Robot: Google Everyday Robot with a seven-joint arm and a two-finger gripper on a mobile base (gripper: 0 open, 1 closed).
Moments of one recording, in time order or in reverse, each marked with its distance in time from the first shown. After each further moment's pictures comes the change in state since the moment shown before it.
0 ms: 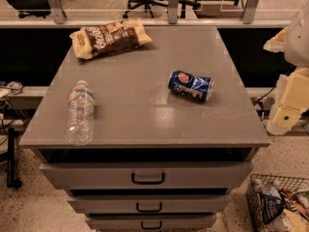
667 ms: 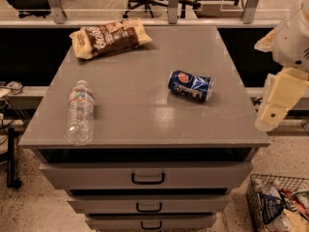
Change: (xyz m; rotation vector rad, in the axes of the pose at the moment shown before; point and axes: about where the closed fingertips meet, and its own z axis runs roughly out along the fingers) arm -0.011 -0.007 0.012 0.006 -0.018 -0.009
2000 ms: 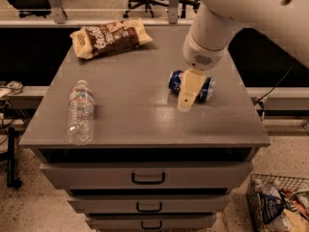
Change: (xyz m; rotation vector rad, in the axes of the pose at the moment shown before) arm -0.113 -0.066 0.119 0.057 -0.001 -0.049
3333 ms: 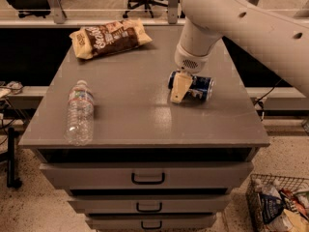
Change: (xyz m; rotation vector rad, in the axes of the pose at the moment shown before) arm -0.007 -0.026 0.074 -0.093 0.023 0.050
